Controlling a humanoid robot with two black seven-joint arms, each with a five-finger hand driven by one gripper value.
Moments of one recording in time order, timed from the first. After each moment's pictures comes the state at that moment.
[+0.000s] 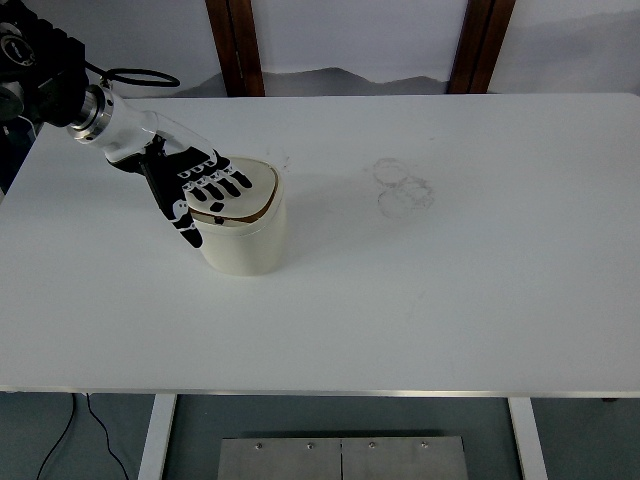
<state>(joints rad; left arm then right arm) -1.95 0.58 0.74 -1.28 0.14 -0.60 0.12 0.04 0.00 0.22 0.16 -0.38 -0.02 -0.07</state>
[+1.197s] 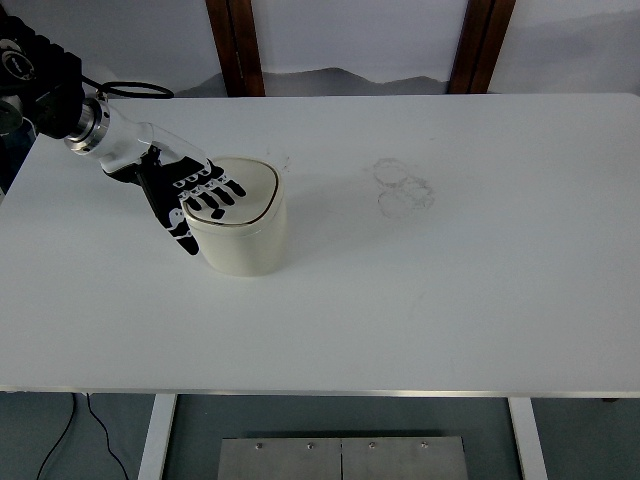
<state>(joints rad) -1.92 0.58 0.75 -1.28 0.14 -0.59 0.12 0.04 0.00 0.22 0.16 -0.38 -0.02 -0.07</state>
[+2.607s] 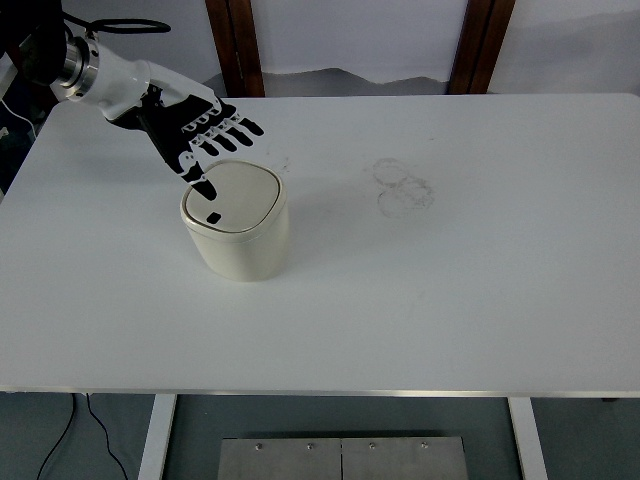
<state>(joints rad) -2.01 0.64 0.64 -1.25 0.07 -0.59 0.12 0.04 0.00 0.22 0.16 -0.38 -0.02 -0.07</state>
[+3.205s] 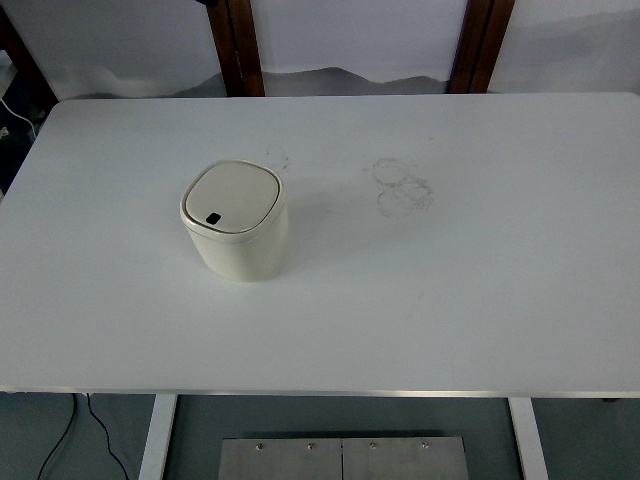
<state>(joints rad) -1.92 0.65 0.28 -0.90 0.02 -0.59 0.11 0.04 0.00 0.22 0.16 -0.38 -0.02 -0.06</state>
